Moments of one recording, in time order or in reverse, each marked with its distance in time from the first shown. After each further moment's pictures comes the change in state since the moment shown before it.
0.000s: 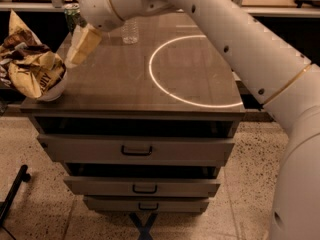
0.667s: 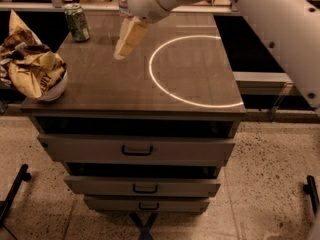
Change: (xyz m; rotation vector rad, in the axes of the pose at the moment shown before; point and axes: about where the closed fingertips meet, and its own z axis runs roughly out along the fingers) arm 0.069 -0.013 -0.102 0.088 0.326 0.040
